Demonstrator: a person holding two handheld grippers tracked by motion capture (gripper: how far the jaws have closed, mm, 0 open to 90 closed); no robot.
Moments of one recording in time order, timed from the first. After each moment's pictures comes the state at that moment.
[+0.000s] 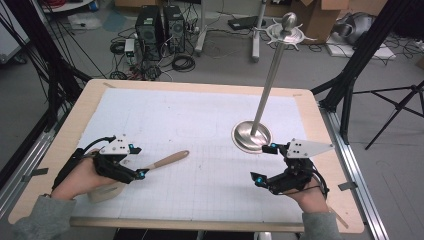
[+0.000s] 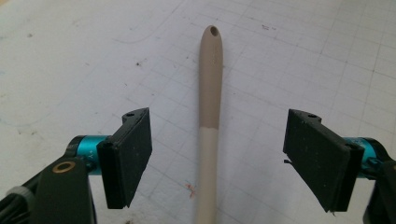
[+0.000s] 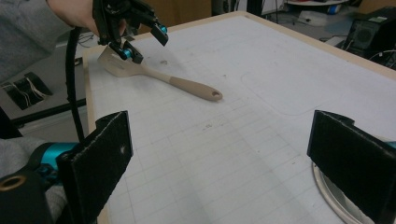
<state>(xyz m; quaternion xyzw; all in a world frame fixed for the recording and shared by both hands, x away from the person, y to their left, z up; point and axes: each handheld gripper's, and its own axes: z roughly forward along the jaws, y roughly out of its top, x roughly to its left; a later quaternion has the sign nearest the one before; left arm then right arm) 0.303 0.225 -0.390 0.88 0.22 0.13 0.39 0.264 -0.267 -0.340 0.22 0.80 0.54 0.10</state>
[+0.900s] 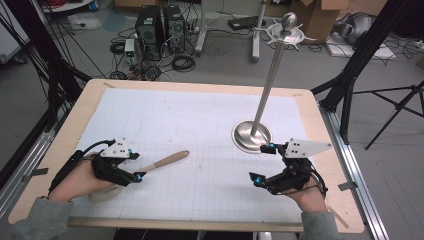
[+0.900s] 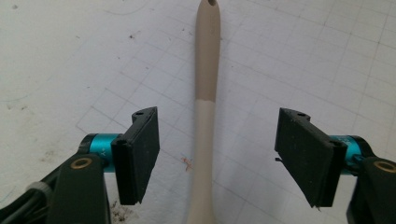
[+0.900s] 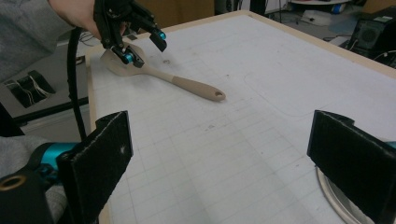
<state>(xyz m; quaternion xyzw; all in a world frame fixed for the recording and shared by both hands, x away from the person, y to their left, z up) 0.299 0.227 -0.394 0.90 0.22 0.12 0.37 0.264 -0.265 -0.340 0.22 0.81 0.54 0.10</state>
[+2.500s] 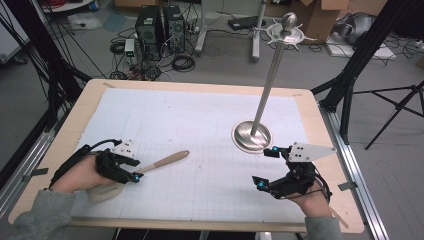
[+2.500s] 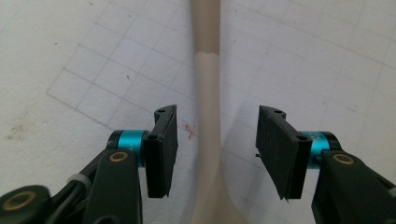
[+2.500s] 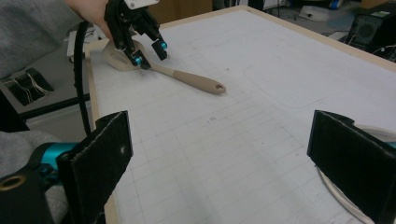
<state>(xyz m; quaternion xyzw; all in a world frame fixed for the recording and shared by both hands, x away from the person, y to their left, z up) 0.318 0.230 -0.409 0.93 0.20 0.07 0.29 0.255 -0.271 -0.341 0.22 0.81 0.54 0.10</state>
